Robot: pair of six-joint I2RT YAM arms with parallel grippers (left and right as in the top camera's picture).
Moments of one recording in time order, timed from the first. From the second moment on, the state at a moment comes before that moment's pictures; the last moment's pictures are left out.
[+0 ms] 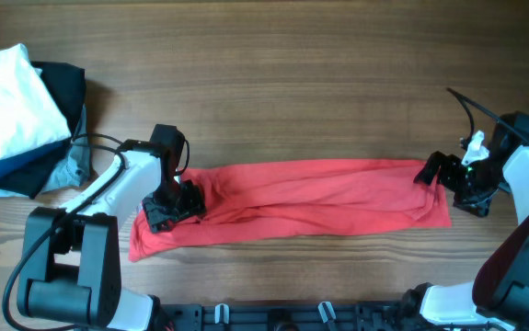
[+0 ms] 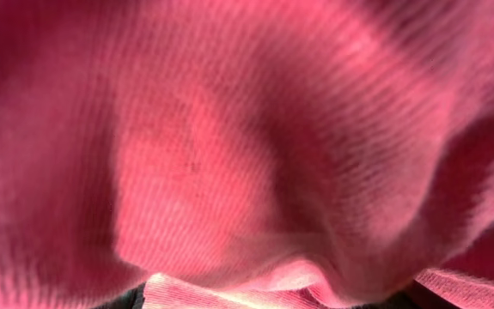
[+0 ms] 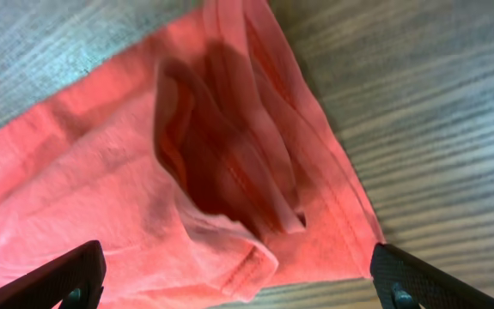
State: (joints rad) left arm -0.16 1.66 0.85 -0.95 0.12 -0.53; right arm -0.46 1.62 1.00 -0.97 -0.21 0.02
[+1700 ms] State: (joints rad) left arm -0.08 1.58 1.10 -1.11 0.12 -0.54; right arm -0.30 1.81 1.48 -1.34 -0.04 0.17
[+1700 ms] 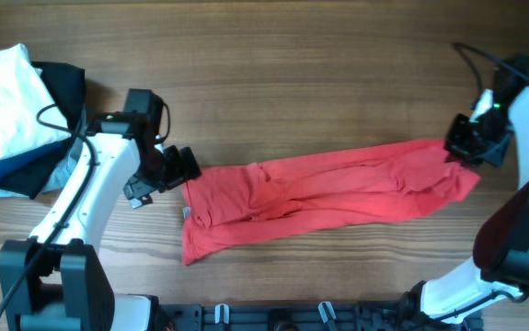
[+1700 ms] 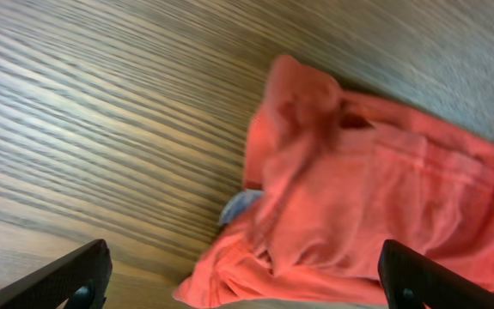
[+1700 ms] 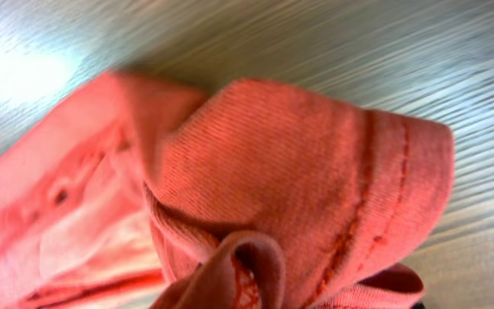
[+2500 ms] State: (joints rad) left arm -0.01 1.58 1.10 -1.12 0.12 -0.54; right arm 0.38 1.81 1.47 -1.40 -0.08 0.23
